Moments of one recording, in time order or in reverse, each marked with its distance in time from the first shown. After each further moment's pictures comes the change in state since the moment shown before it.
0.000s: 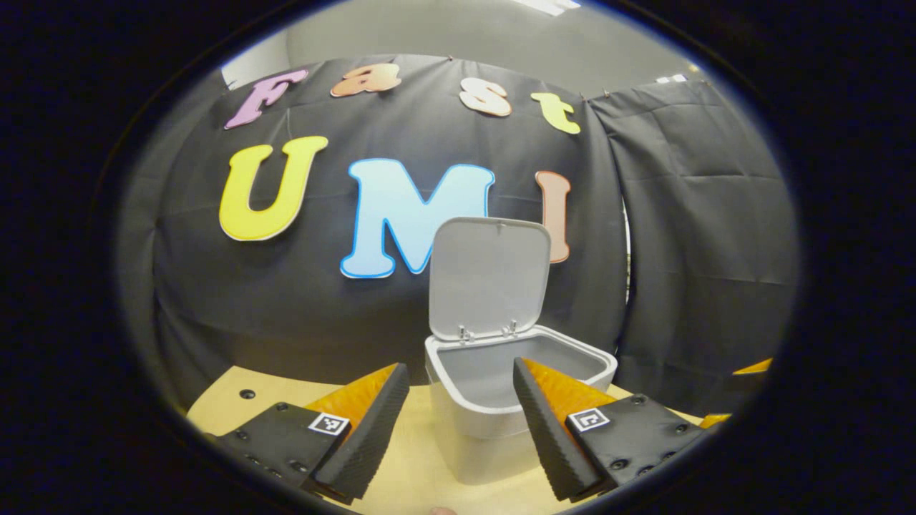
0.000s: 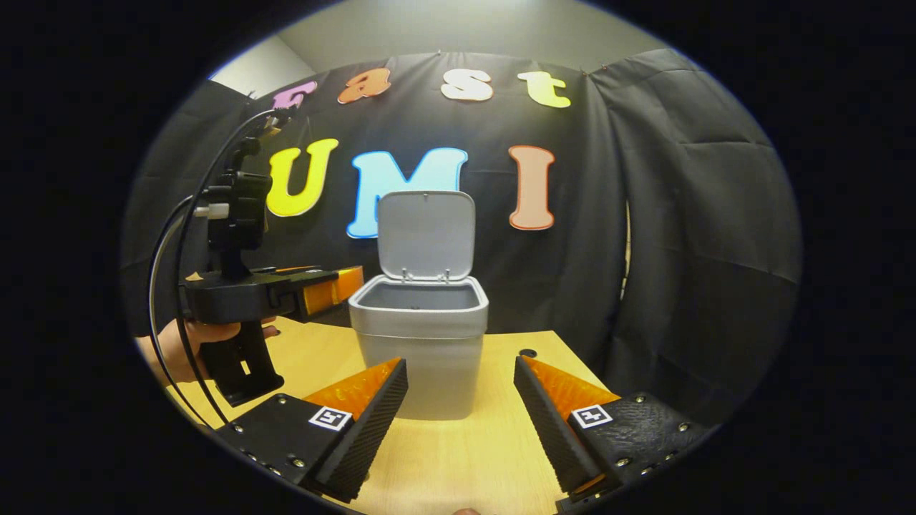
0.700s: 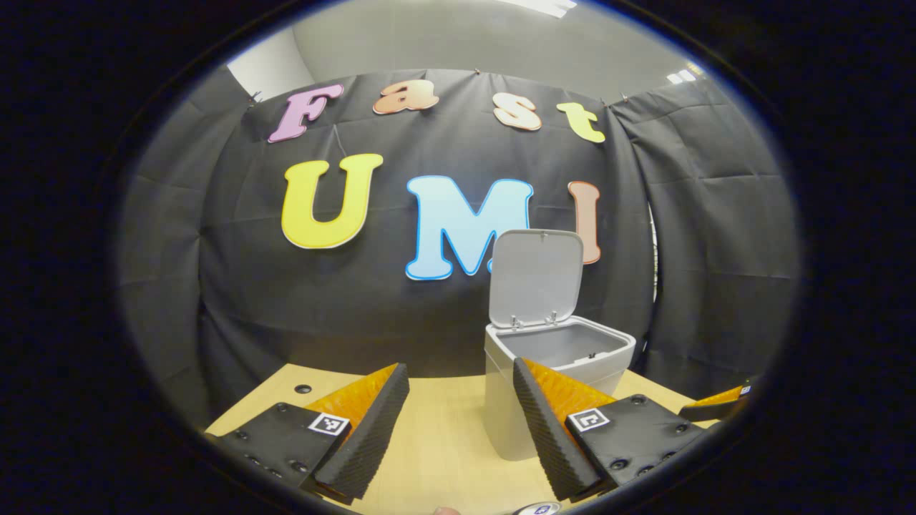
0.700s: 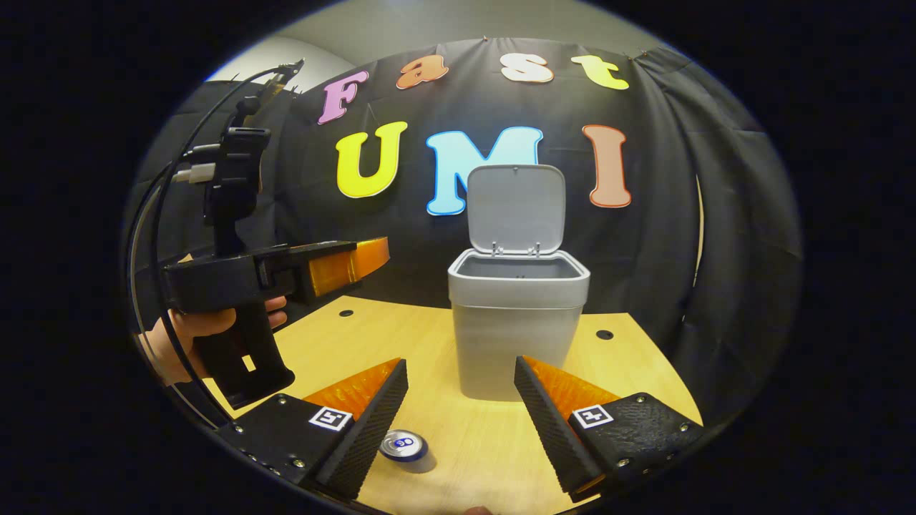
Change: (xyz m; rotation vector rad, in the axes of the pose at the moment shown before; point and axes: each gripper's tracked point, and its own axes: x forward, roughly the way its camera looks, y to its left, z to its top) left arm -0.099 0.059 0.001 0.021 -0.015 0.156; right arm -0.007 0.097 -0.041 -0.001 0.112 0.280
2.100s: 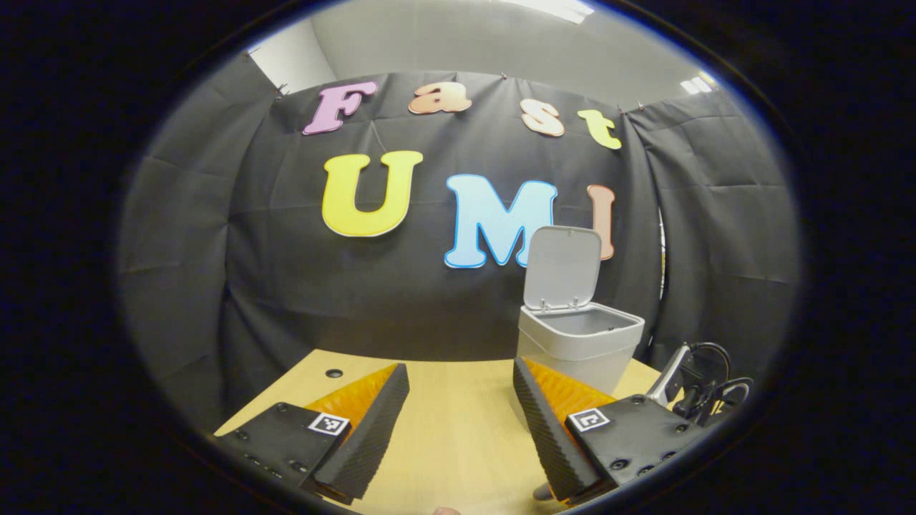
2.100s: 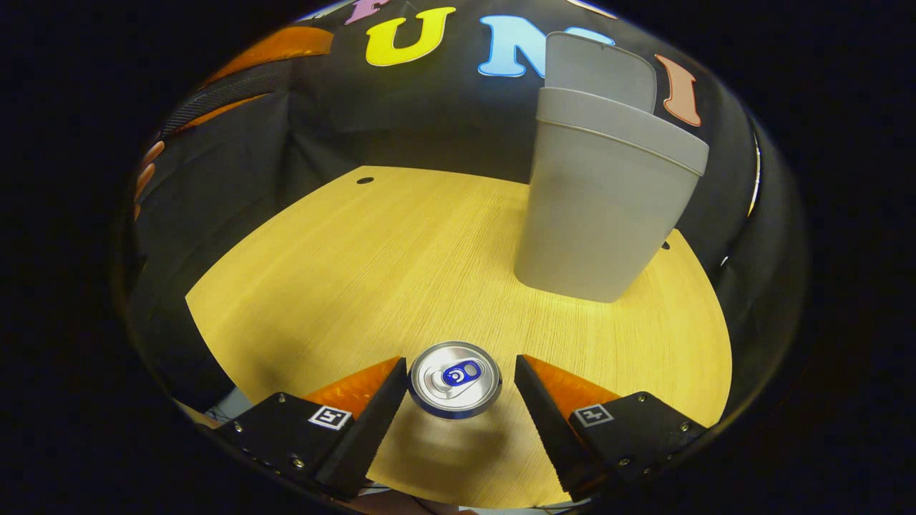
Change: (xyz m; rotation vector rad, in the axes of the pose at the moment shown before) left arm -0.075 0.074 -0.019 -0.032 0.025 0.049; right arm 0.050 0.052 -0.156 -0.101 0.515 0.055
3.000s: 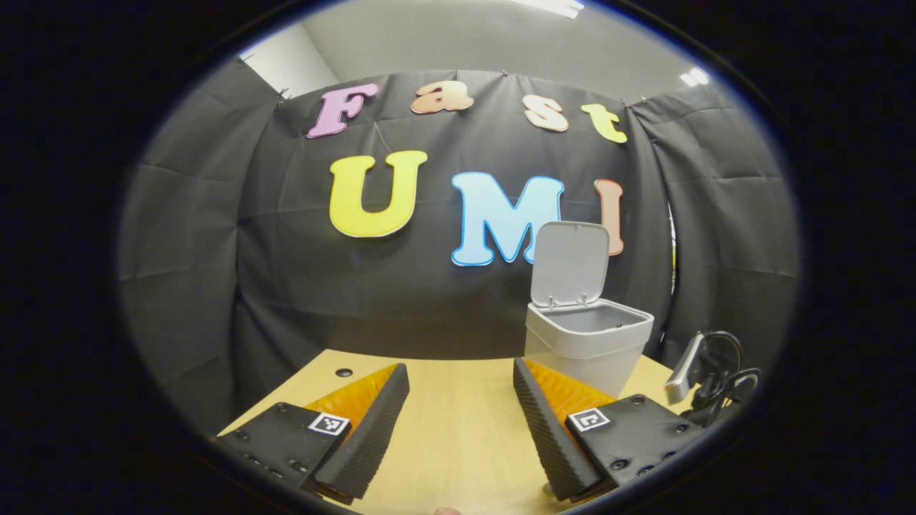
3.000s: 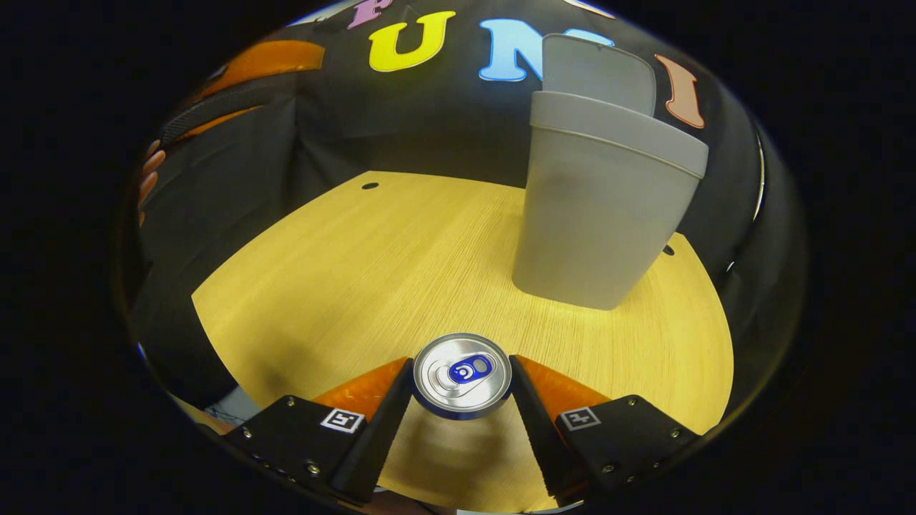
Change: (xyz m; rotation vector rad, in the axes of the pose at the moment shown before) left arm 0.006 -0.013 -0.002 0.015 0.004 0.035; right arm -0.017 -0.019 0.012 0.000 -0.066 0.033
